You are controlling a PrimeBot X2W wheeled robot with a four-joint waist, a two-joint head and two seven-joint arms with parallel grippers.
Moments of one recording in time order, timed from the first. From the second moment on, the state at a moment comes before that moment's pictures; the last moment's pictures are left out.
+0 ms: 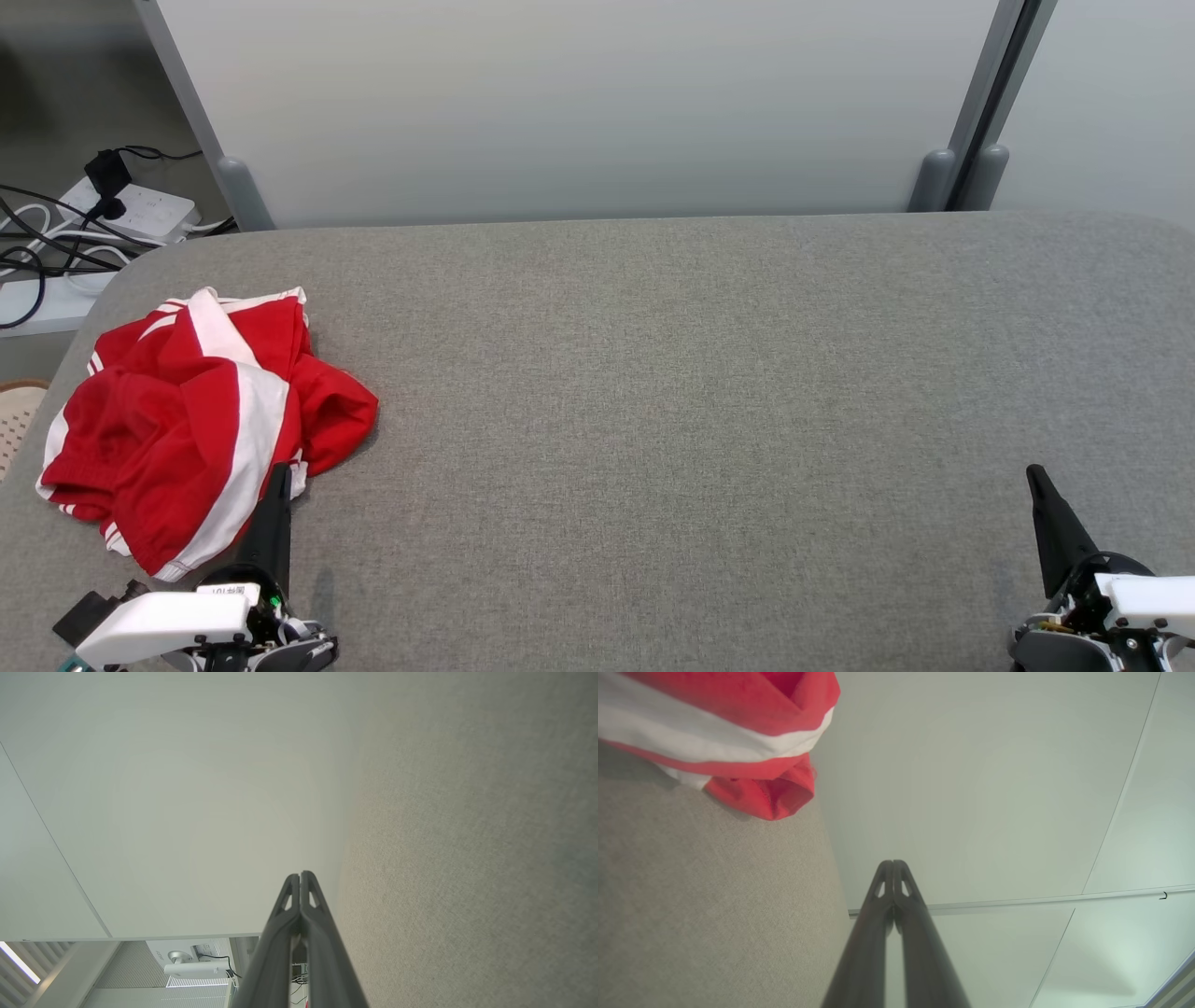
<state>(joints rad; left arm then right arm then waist) -0.05 0.04 0.08 0.27 -1.60 -0.12 0.11 -0.06 -0.04 -0.13 0.27 1.60 0.13 0.11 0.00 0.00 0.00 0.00</state>
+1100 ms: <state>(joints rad) -0.02 0.03 0.08 0.31 -1.60 -0.12 0.11 -0.03 -0.03 -0.12 0.31 1.60 0.13 0.11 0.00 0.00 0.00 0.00</state>
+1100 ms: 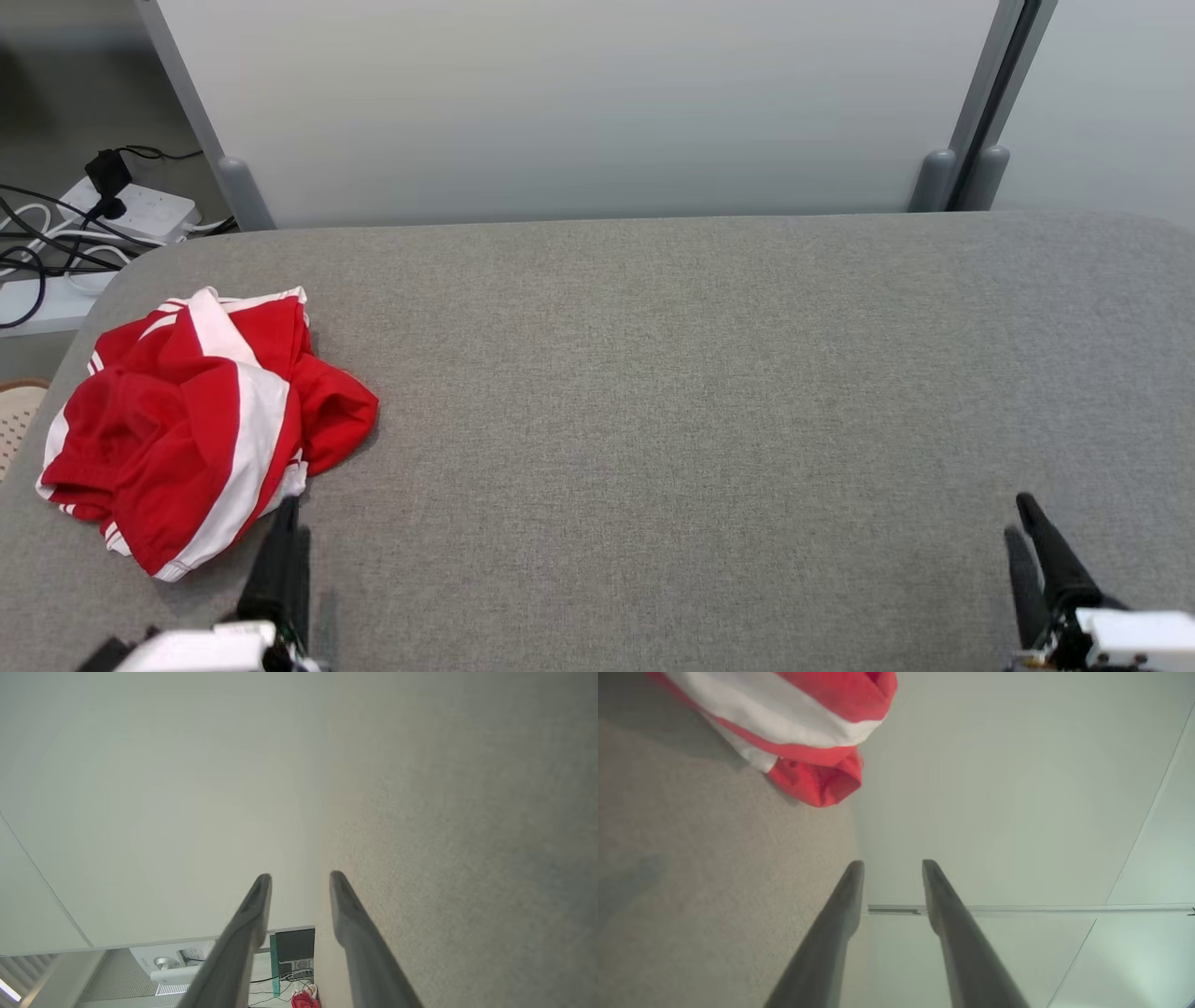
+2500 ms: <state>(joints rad) 0.02 0.02 0.03 0.25 -1.27 -0.12 0.00 -0.02 -0.04 0.02 0.28 1.31 0.12 0.00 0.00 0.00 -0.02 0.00</state>
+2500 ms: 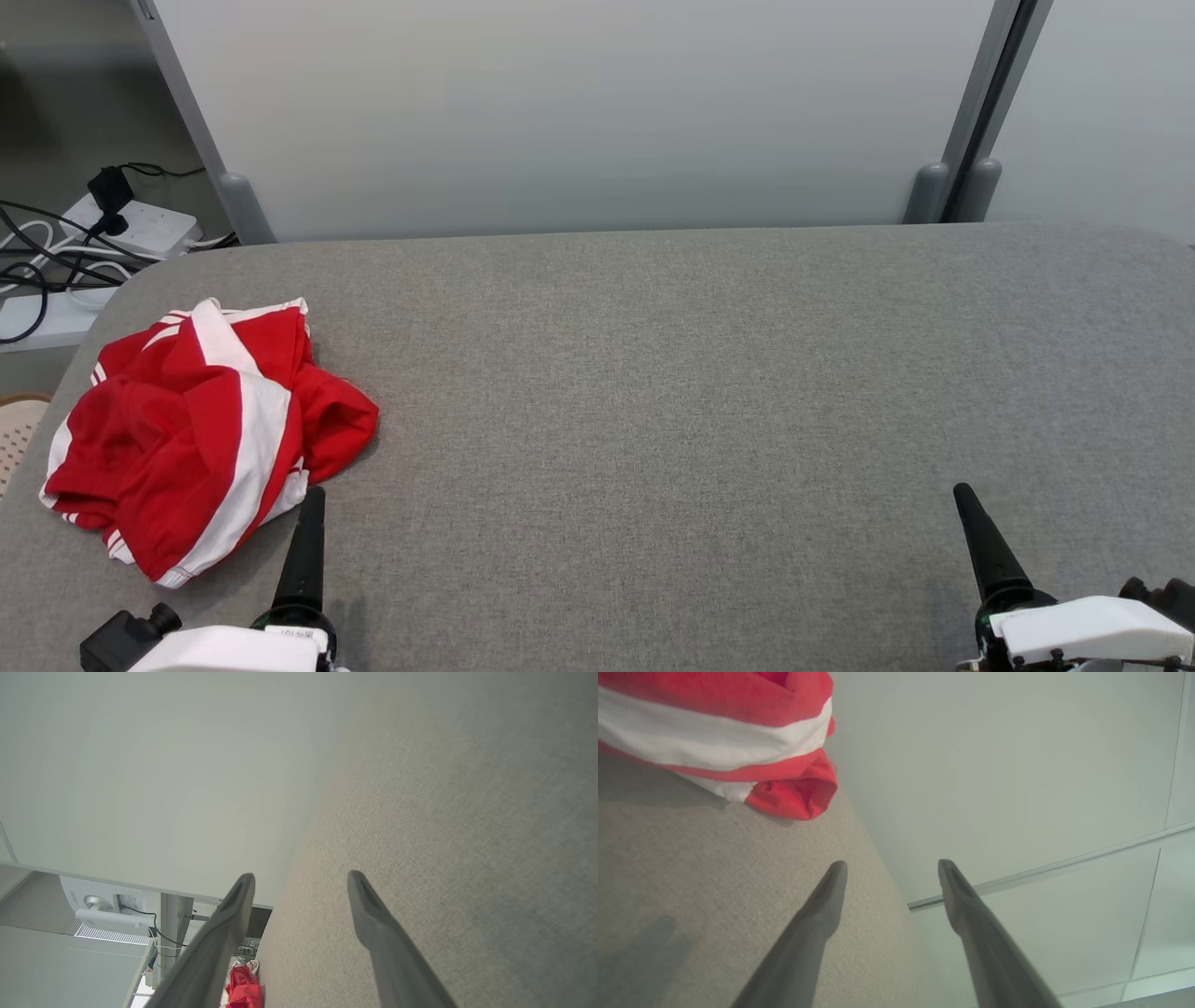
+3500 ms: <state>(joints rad) 0.02 0.03 -0.02 0.18 -0.79 -0.06 -0.11 -0.04 -0.07 0.16 0.24 0.86 0.12 -0.11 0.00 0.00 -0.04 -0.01</state>
